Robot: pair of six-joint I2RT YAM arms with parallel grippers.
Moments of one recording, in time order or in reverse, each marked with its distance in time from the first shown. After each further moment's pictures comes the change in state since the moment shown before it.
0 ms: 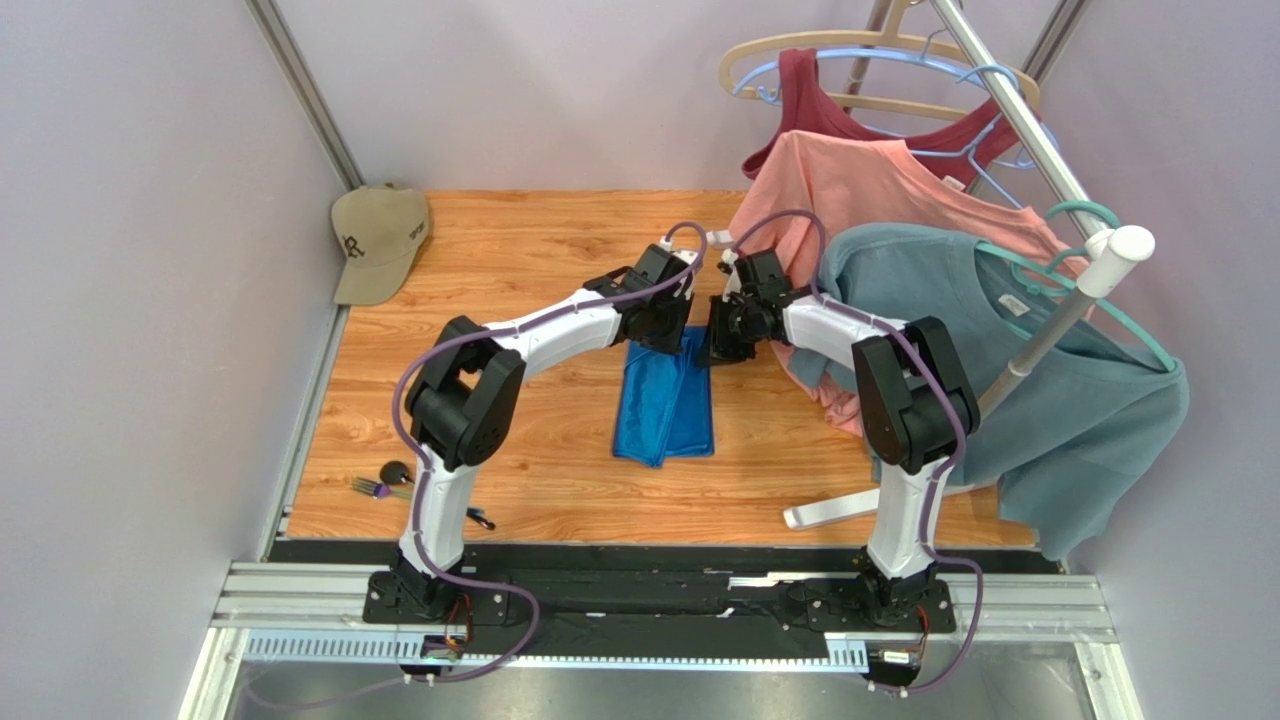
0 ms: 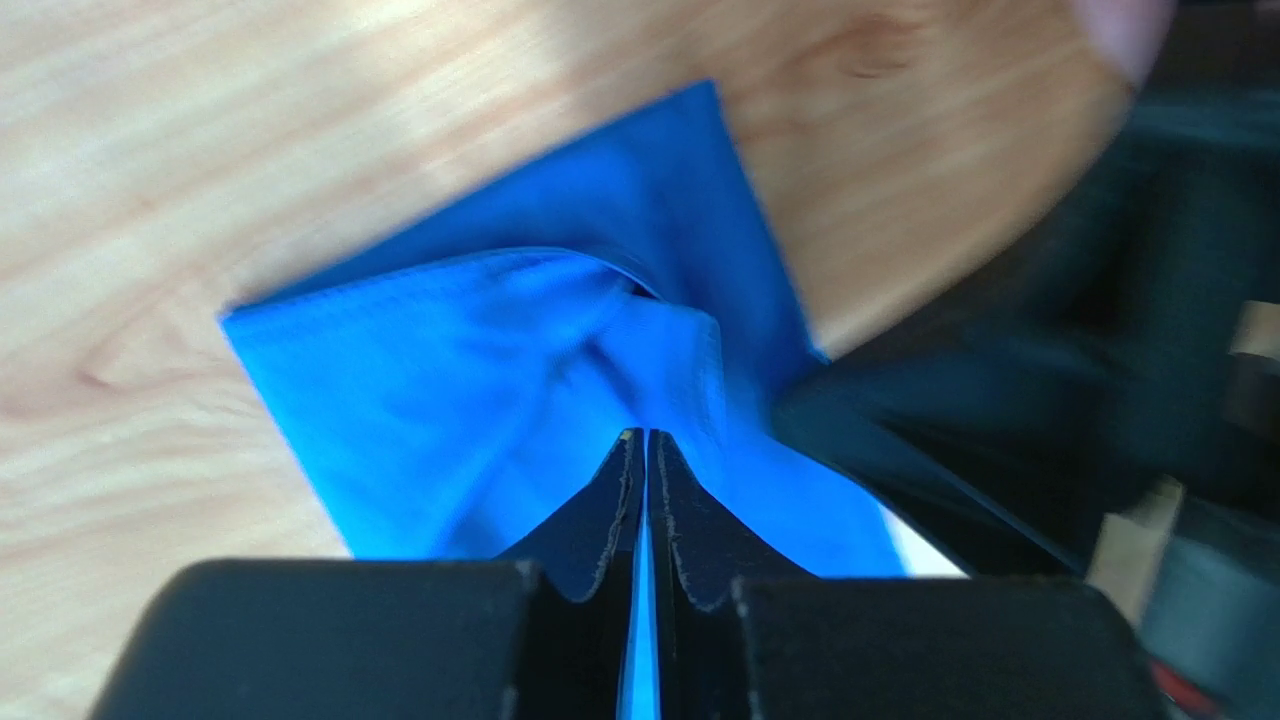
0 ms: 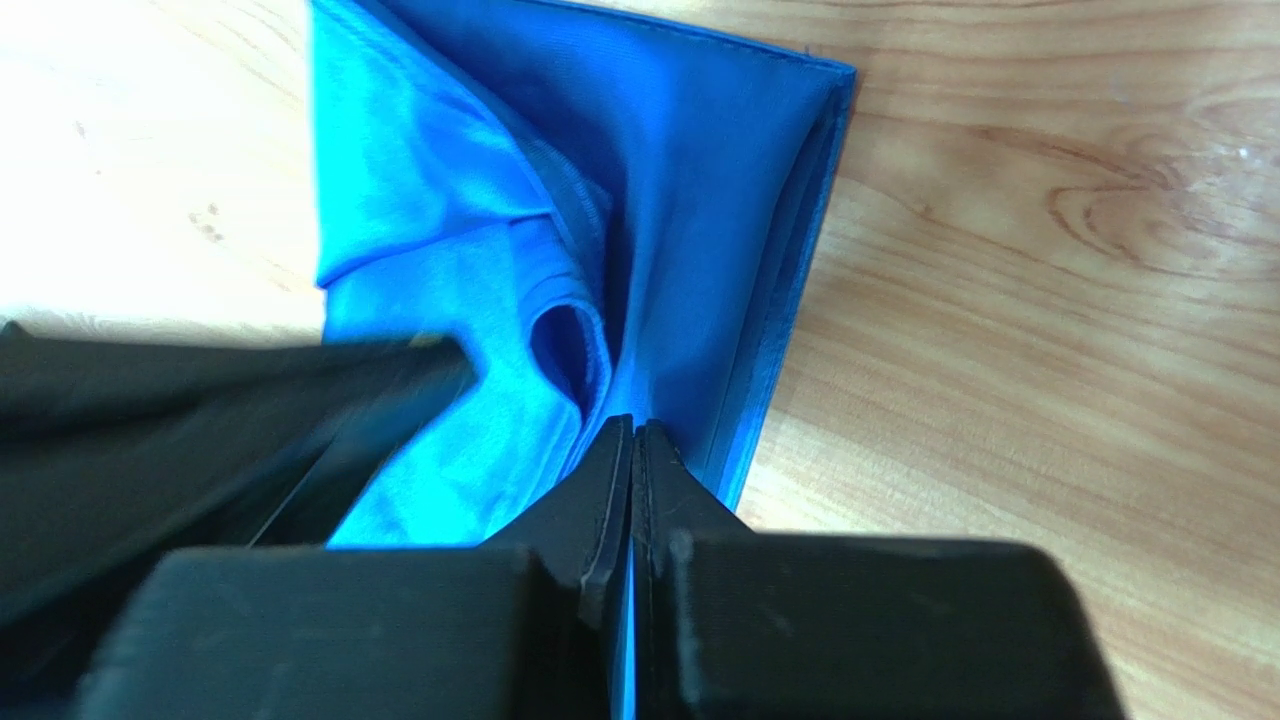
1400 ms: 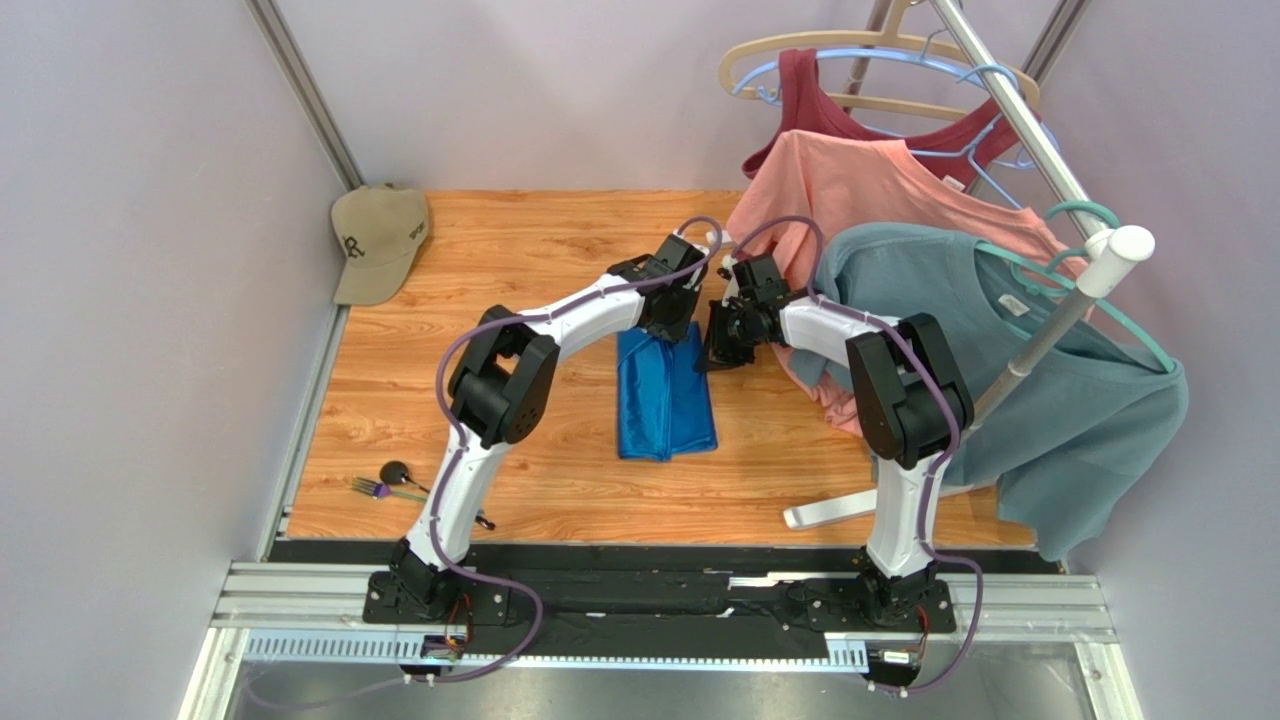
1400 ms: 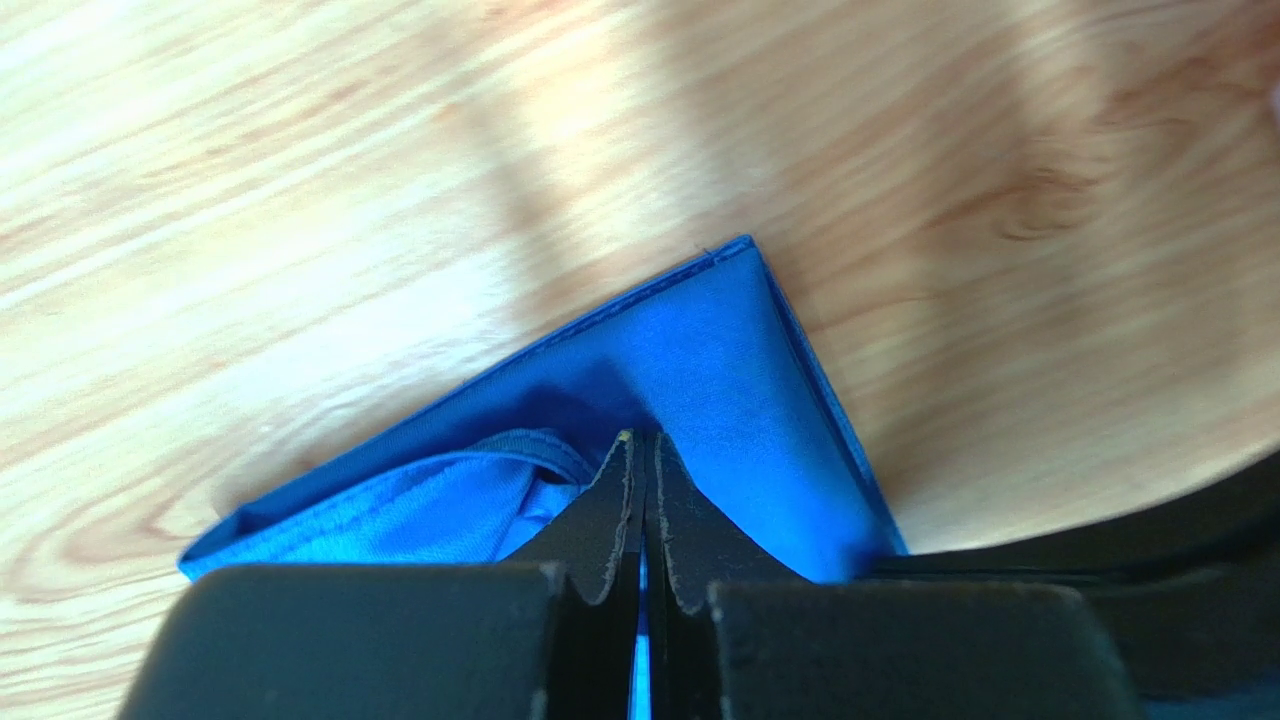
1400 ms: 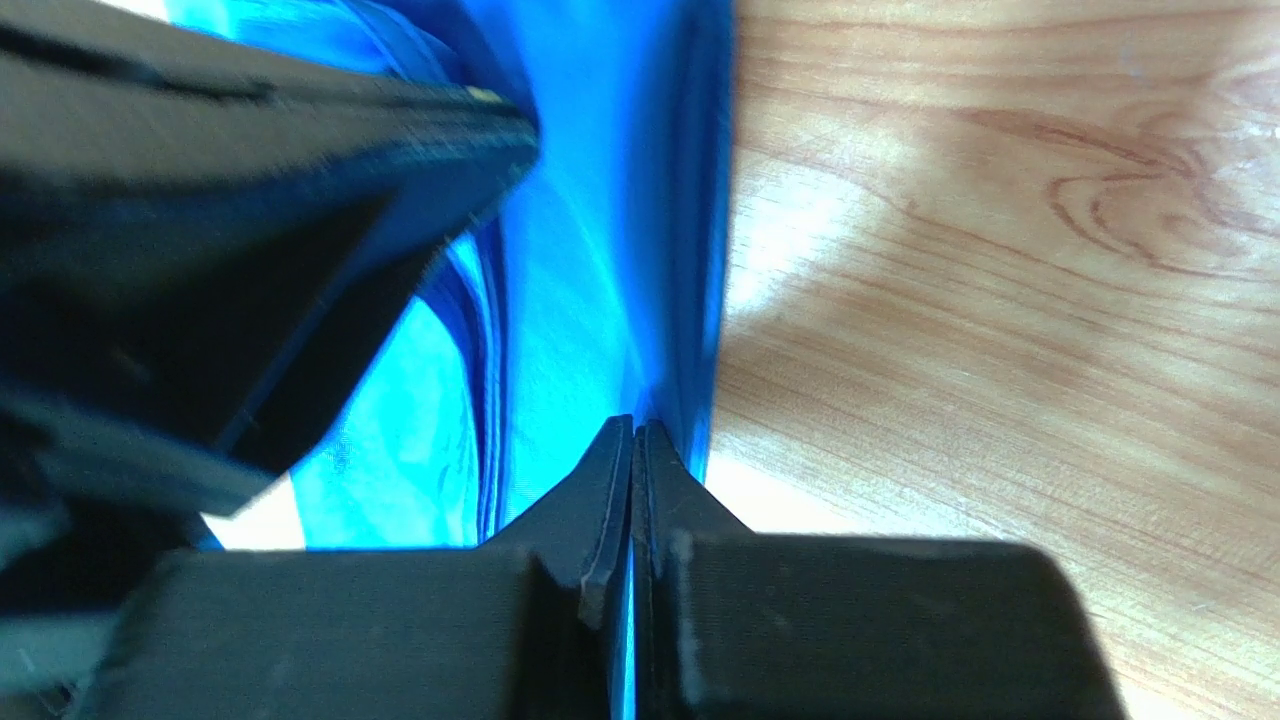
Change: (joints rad) left arm 0.023 0.221 0.276 -0.132 -0.078 0.024; right arm 0.000 0.036 0.000 0.003 0.000 0.018
